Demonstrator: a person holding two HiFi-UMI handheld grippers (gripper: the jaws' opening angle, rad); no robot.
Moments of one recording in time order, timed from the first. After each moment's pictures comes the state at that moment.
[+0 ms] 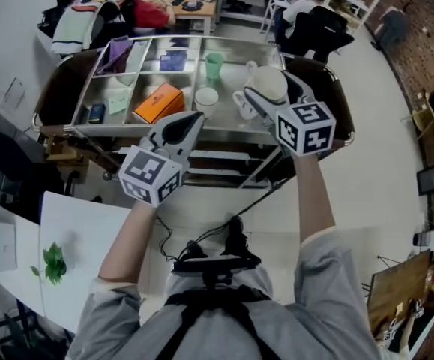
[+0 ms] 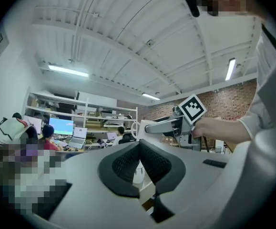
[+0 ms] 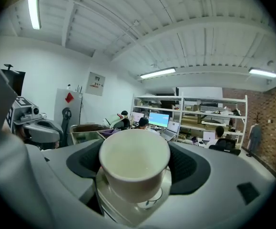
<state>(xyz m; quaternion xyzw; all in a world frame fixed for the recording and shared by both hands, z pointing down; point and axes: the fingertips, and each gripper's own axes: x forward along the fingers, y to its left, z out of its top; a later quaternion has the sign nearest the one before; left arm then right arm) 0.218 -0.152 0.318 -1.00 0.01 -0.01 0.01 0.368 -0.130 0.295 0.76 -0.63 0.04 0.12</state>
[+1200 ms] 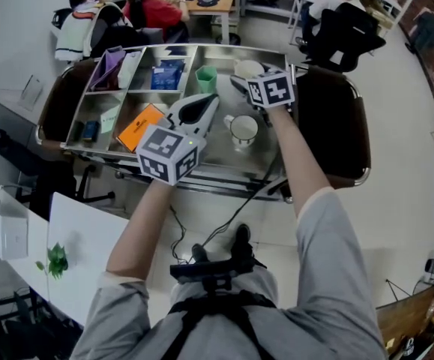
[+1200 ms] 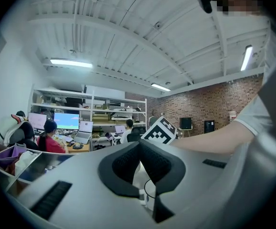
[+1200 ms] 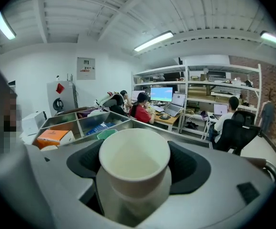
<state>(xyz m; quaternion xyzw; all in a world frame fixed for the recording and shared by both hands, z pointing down) 0.407 -0.206 0.333 -1.00 0.07 -0.06 0.00 0.557 -0.291 0.432 0.72 -0.65 0.19 0.15</state>
